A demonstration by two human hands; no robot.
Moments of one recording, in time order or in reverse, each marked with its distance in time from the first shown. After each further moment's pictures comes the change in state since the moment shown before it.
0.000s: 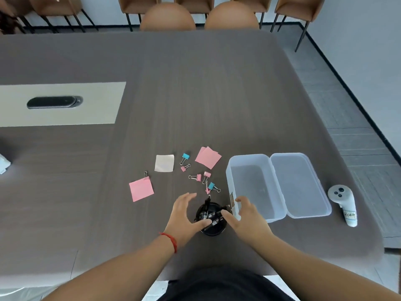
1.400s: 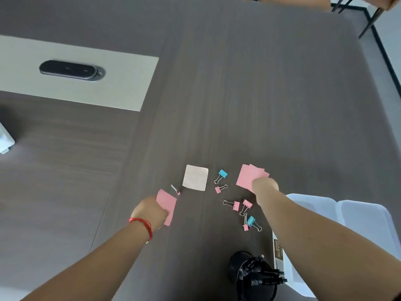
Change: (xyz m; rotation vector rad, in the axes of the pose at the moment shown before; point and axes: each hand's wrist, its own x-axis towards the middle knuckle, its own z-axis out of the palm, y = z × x) left_hand 0.113 -0.061 -0.159 0.271 0.097 -0.643; right_hand 0.245 -0.137 0.039 -0.284 -0.067 0.561
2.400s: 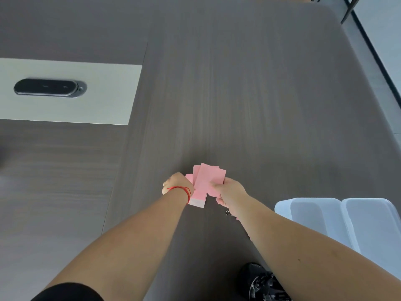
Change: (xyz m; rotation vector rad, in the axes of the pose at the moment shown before) left_hand 0.086 0.109 0.017 0.195 0.022 0.017; right_hand -0.033 -0.044 0.025 0.782 -0.400 -0.090
